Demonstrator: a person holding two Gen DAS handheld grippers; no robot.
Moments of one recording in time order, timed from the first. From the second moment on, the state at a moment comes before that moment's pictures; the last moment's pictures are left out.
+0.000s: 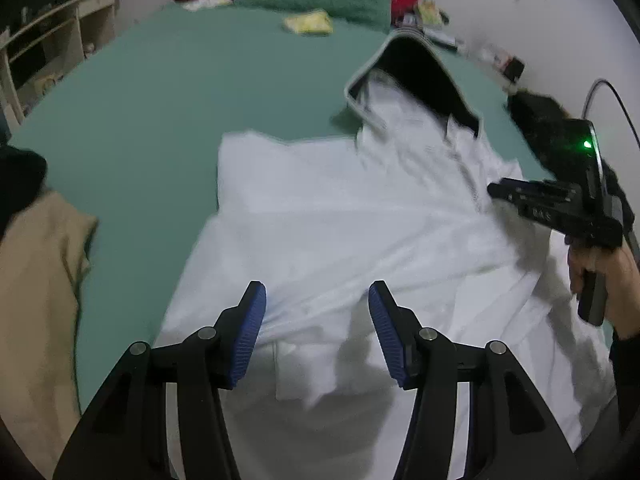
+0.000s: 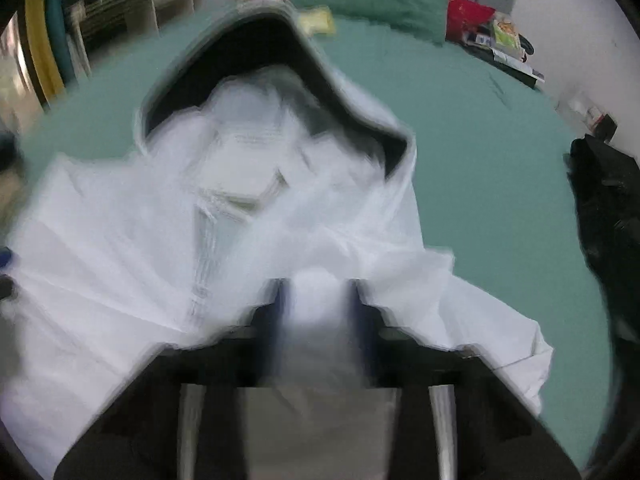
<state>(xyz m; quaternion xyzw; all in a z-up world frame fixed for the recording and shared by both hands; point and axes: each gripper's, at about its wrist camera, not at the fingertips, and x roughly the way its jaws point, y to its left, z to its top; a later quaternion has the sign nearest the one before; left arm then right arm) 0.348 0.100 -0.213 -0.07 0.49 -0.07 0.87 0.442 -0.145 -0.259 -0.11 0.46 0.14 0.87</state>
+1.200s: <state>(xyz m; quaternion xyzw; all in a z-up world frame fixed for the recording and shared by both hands) 0.366 0.122 -0.205 -0.09 0.47 -0.02 0.88 0.343 -0.289 -0.263 0.07 0.47 0.10 0.87</state>
